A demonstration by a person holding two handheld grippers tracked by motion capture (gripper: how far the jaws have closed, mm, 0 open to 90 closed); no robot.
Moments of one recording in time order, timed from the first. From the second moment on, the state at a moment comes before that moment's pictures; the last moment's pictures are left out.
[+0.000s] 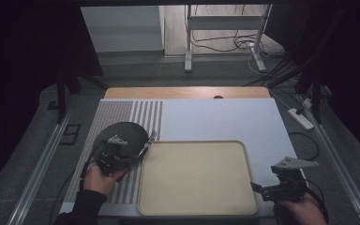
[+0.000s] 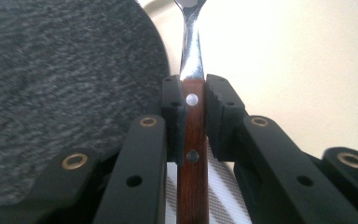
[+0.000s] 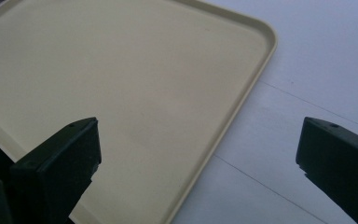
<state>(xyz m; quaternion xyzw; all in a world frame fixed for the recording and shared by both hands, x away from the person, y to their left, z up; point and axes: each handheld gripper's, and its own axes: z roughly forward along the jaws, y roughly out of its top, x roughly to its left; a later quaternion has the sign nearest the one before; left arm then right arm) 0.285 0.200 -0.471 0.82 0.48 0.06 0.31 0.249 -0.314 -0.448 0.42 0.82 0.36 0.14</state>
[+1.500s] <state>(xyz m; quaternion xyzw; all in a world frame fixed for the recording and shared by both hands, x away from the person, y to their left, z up) 0.296 0.118 -0.506 0.84 0.45 0.06 0.29 0.250 -0.312 -0.449 0.41 0.83 0.35 0.14</state>
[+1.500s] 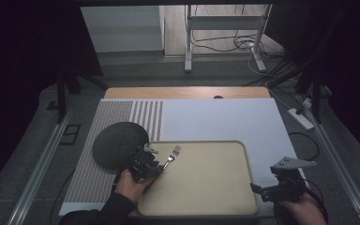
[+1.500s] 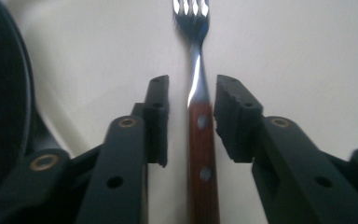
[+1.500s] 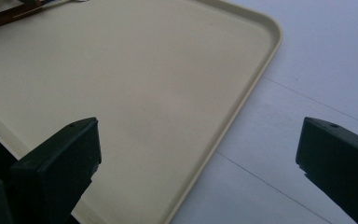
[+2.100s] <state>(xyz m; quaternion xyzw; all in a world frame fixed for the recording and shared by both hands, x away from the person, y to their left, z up) 0.320 0.122 -0.516 0.85 0.46 0.04 0.26 0.249 -0.312 -0.449 0.41 0.83 0.35 0.14</state>
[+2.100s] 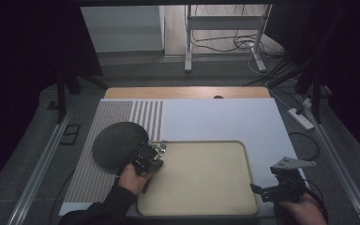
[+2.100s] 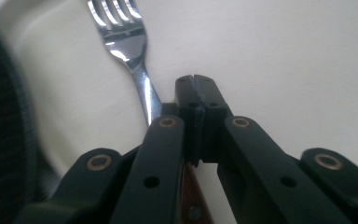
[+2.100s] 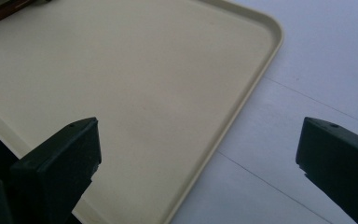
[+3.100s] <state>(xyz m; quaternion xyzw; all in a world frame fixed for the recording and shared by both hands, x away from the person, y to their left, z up) 0.321 0.147 -0.502 0.85 0.43 0.05 0.31 0.249 -0.312 -0.449 0.41 0.83 0.35 0.13</state>
